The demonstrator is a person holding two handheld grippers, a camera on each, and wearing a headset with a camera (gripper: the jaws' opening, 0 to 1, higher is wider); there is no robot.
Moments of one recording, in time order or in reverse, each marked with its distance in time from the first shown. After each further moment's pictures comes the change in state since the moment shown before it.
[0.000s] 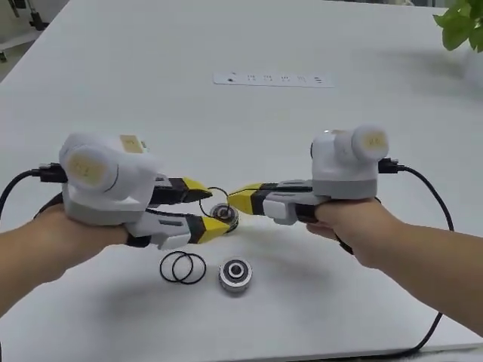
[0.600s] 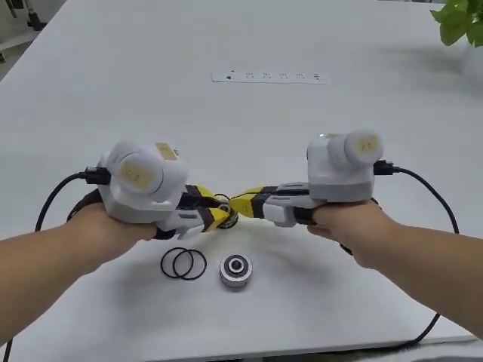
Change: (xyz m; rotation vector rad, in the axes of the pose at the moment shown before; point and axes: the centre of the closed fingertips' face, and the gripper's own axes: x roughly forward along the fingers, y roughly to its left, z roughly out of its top) left arm 0.034 0.018 -0.022 0.024 0.099 0.068; right arm -0.001 -0.005 -0.014 -0.017 0.027 -0.034
